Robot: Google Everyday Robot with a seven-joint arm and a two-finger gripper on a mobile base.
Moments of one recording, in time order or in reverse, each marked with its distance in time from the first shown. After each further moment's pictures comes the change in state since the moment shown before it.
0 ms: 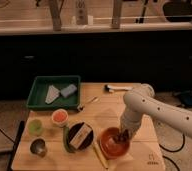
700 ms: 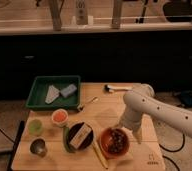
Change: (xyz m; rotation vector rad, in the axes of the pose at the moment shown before) arm 0.002 0.002 0.004 -0.006 -0.012 -0.003
